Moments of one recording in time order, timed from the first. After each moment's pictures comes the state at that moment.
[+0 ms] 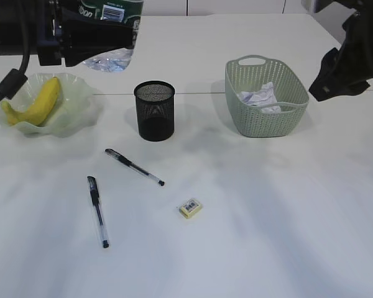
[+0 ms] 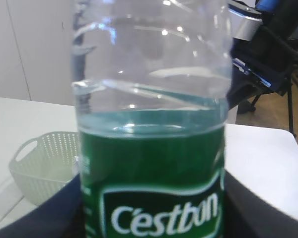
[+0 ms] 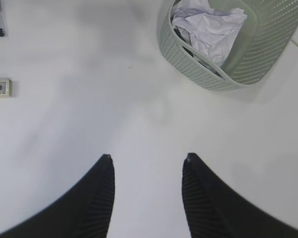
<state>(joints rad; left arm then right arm) -0.12 1.68 -1.12 -1.72 1.13 2.05 0.25 1.48 -1.31 0.01 0.90 -0.47</state>
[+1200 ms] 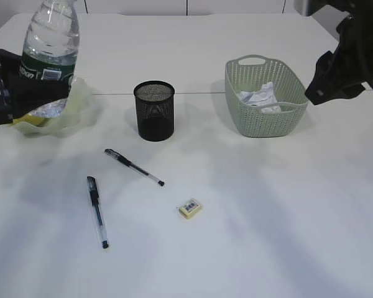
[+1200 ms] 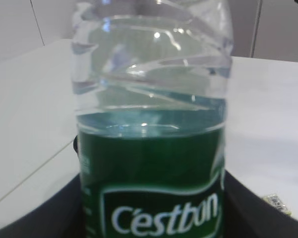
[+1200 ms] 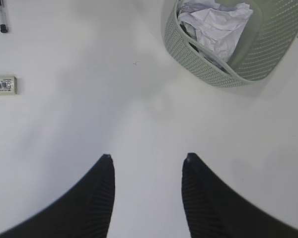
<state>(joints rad) 0.16 1.73 -0.92 -1.73 1.13 2.36 0.28 1.48 -1.31 -0.03 0.92 -0.41</state>
